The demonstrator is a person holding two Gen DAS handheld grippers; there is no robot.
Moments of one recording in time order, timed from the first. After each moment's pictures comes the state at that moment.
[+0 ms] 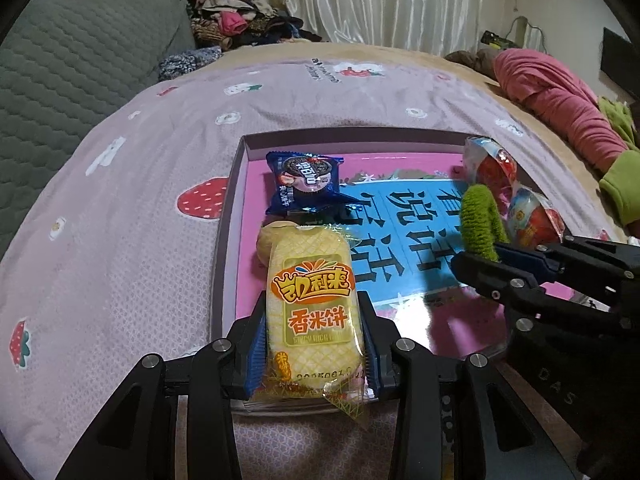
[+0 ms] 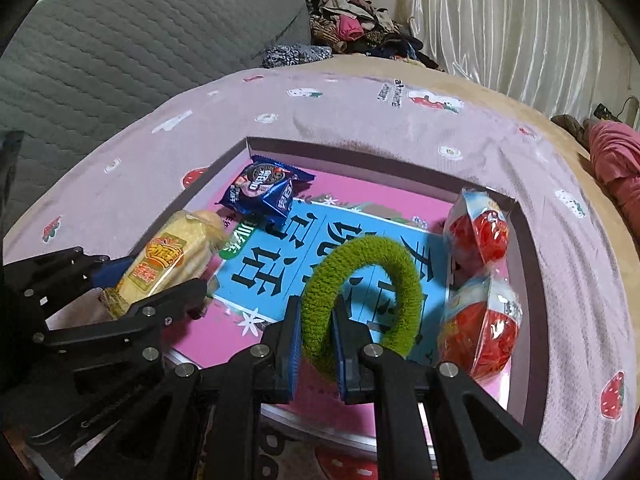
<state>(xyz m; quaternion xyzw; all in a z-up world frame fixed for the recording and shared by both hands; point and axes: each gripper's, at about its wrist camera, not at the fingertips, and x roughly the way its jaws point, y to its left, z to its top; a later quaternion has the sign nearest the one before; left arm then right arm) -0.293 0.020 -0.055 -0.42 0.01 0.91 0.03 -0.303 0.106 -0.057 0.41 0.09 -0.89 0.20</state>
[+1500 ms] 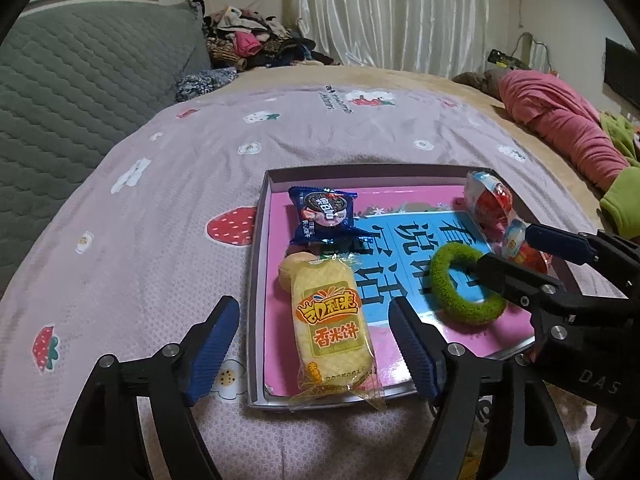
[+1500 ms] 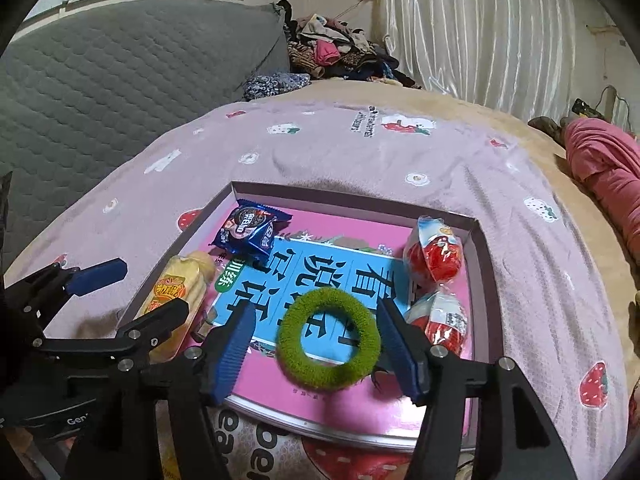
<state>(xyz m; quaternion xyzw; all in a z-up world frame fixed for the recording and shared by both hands) -0.276 0.010 -0.025 -0.38 0.01 0.93 0.00 -0.290 0.125 -0.022 0.37 0.06 -0.91 0.18</state>
